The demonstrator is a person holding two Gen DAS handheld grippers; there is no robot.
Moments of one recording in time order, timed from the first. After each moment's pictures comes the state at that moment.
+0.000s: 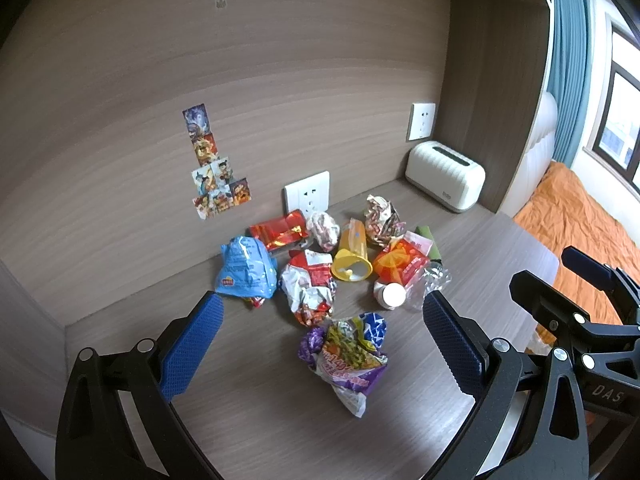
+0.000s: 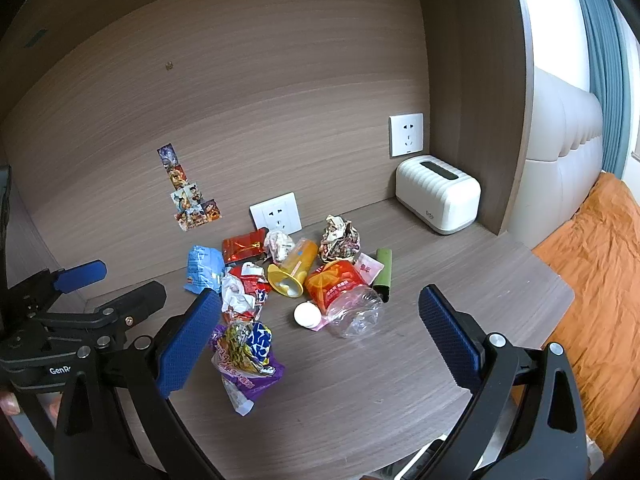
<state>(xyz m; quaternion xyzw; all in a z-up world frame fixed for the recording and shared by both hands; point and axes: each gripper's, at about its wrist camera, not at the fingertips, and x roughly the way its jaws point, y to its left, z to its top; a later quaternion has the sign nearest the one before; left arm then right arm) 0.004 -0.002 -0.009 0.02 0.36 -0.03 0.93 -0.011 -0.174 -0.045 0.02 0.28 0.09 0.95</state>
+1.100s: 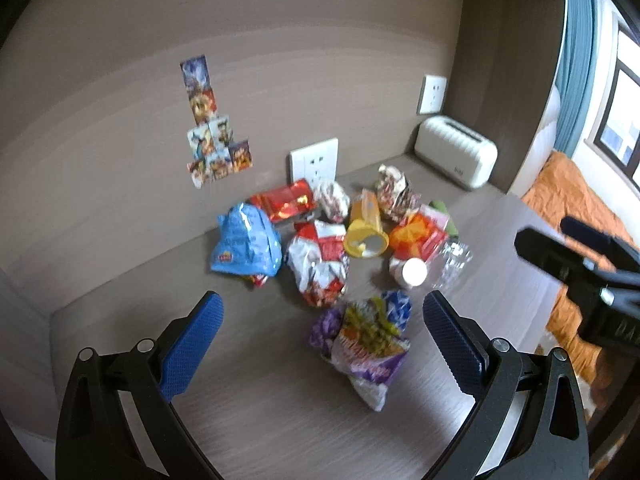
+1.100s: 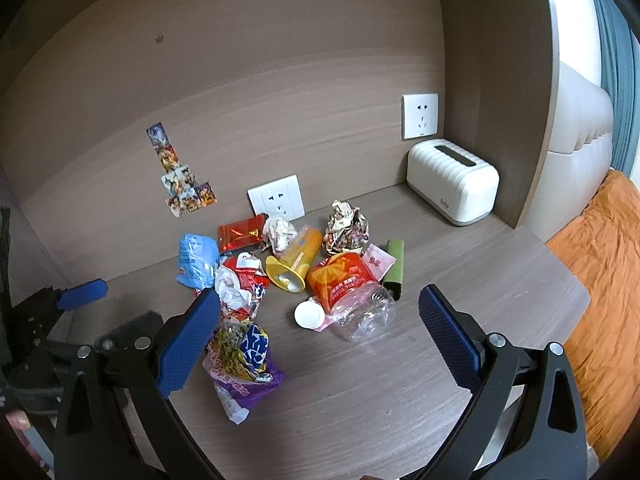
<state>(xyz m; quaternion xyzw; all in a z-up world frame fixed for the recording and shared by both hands) 0.022 0.017 -0.055 0.01 0.40 -0.04 0.92 0.021 -0.164 -0.070 0.01 0.32 0.11 0.94</state>
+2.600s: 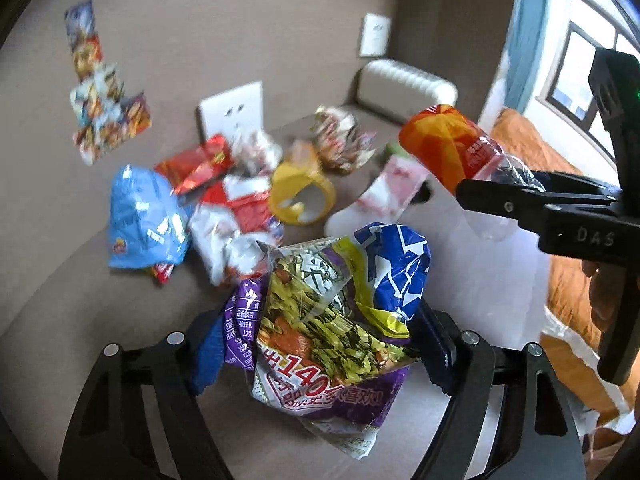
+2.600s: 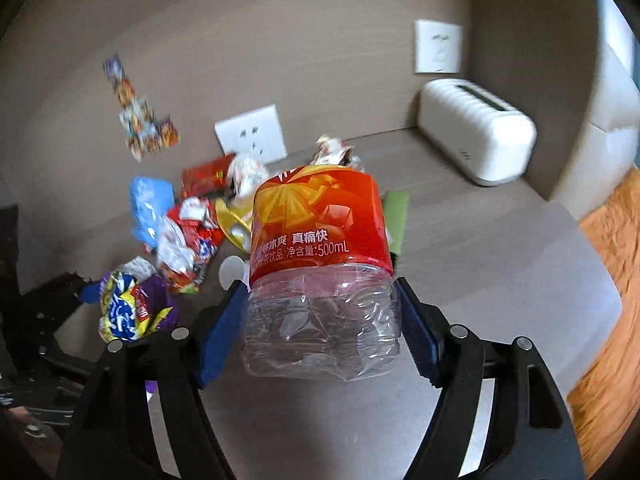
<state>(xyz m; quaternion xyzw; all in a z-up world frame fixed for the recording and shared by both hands) 0.052 -0.013 -0.123 0.03 0.42 -0.16 0.89 0.081 -0.194 -0.137 -0.01 0.39 0.13 0.91</state>
